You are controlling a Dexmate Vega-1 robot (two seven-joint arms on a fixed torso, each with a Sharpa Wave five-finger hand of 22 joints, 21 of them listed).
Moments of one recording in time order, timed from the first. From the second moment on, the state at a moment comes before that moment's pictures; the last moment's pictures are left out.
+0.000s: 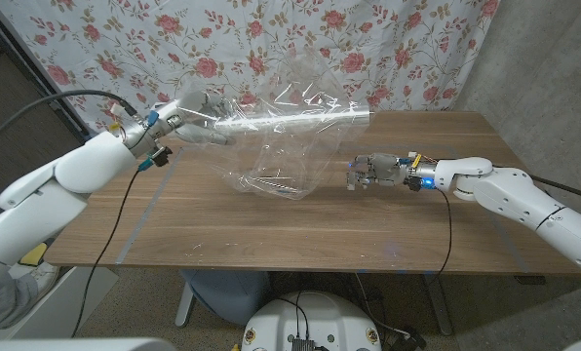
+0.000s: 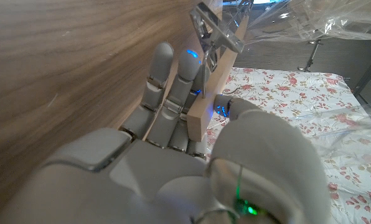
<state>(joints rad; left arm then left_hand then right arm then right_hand) 1.30 0.97 -0.17 -2.04 0.01 -0.27 -0.13 1.14 -0.12 0.44 -0.18 0.46 0.67 -0.13 0.79 0.56 0.72 -0.18 0.78 0.88 1.08 -0.23 0.24 0.71 0.60 -0.15 1.14 0.17 -0.81 -0.90 -0.44 -1.69 0.89 -0.28 0.54 0.89 0.15 0.51 0.04 0.89 0.75 0.06 0.20 0.58 0.88 -0.05 0.89 1.17 1.10 -0.20 0.79 1.19 0.71 -0.07 1.52 0.17</state>
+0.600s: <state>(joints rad) 1.28 0.96 -0.14 -2.01 -0.01 -0.30 -0.14 1.14 -0.12 0.44 -0.18 0.46 0.67 -0.13 0.79 0.56 0.72 -0.18 0.78 0.88 1.08 -0.23 0.23 0.71 0.60 -0.15 1.14 0.17 -0.82 -0.88 -0.42 -1.68 0.91 -0.26 0.50 0.89 0.15 0.51 0.03 0.89 0.76 0.06 0.20 0.58 0.88 -0.05 0.89 1.17 1.10 -0.20 0.77 1.18 0.71 -0.07 1.52 0.17</state>
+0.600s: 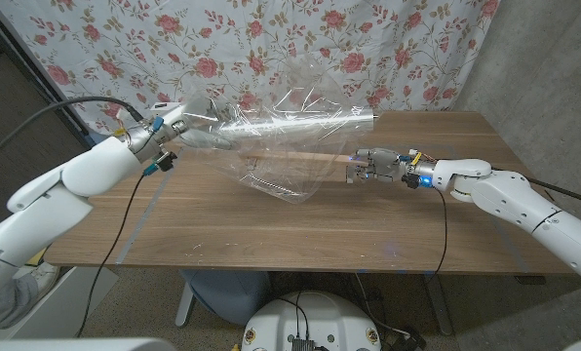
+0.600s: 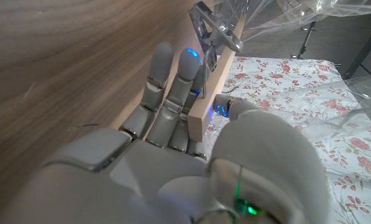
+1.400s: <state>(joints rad) 1.29 0.97 -0.13 -2.00 -0.01 -0.32 -0.13 1.14 -0.12 0.44 -0.18 0.46 0.67 -0.13 0.79 0.56 0.72 -0.18 0.78 0.88 1.08 -0.23 0.23 0.71 0.60 -0.15 1.15 0.17 -0.81 -0.87 -0.42 -1.68 0.91 -0.26 0.49 0.89 0.15 0.51 0.03 0.89 0.76 0.06 0.20 0.58 0.88 -0.05 0.88 1.17 1.10 -0.20 0.78 1.18 0.71 -0.07 1.52 0.17</state>
